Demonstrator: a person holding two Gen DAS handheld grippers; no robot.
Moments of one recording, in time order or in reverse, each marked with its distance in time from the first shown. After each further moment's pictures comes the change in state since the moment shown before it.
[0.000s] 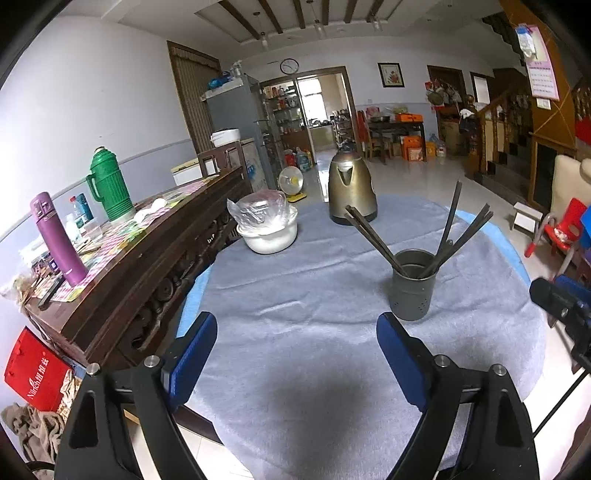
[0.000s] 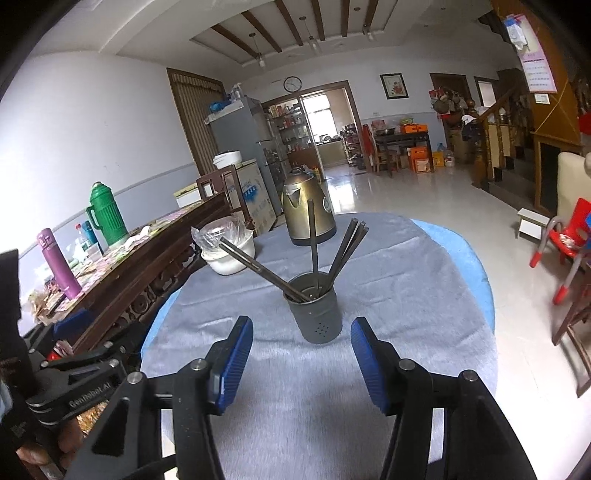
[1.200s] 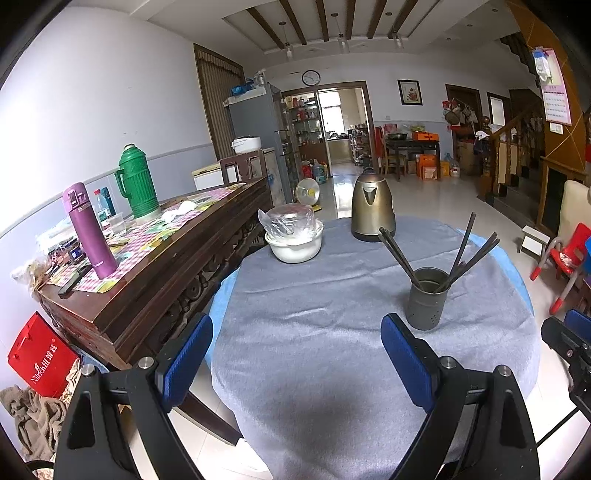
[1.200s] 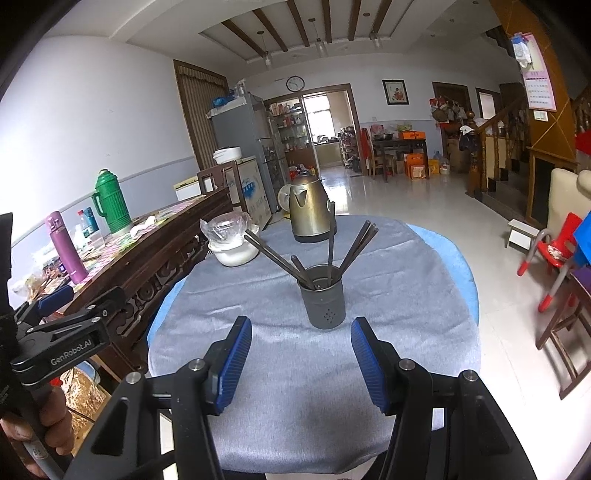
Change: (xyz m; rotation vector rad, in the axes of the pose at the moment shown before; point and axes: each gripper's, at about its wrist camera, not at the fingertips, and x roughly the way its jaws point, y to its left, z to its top) left arm -0.036 0.044 -0.003 -0.066 -0.043 0.040; right arm -0.038 0.034 -0.008 -0.042 0.000 -0.033
